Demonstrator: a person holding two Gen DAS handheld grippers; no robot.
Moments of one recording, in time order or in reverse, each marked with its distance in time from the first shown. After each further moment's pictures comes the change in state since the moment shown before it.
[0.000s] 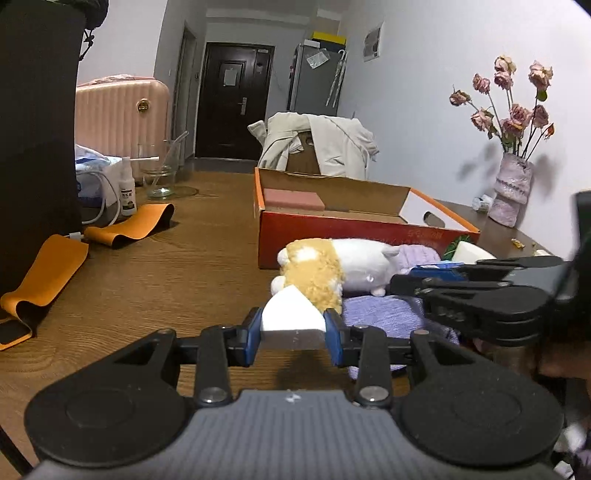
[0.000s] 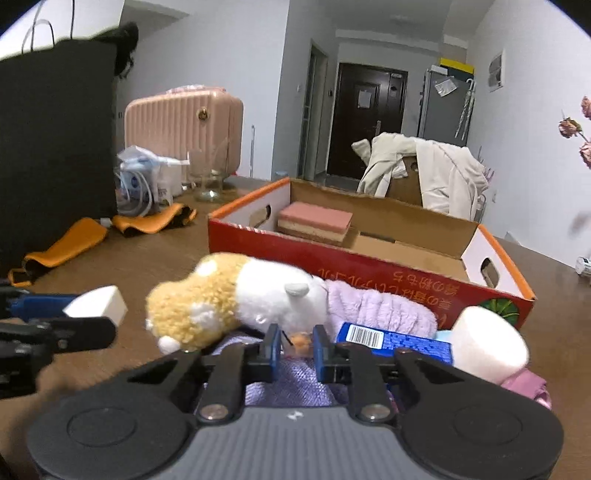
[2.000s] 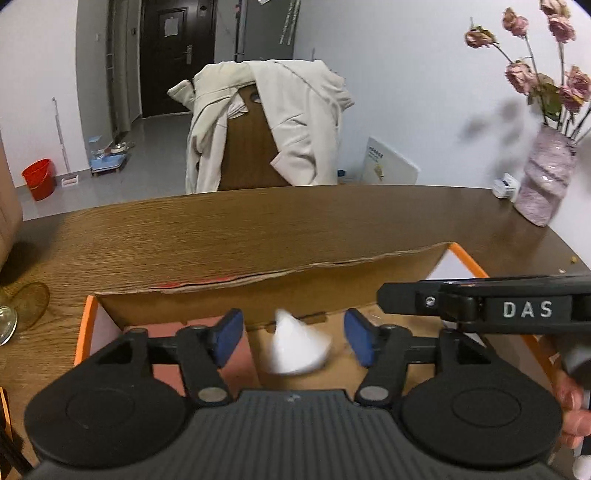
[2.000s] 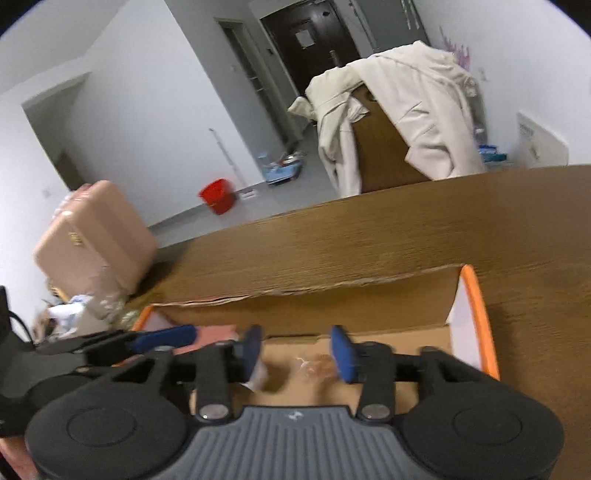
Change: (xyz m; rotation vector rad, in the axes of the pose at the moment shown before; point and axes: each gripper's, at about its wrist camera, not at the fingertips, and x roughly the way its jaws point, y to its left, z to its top) left arm 0.317 -0.056 0.199 0.121 0.229 -0.090; right arm 0.209 -0.236 0.135 0.465 0.157 0.188
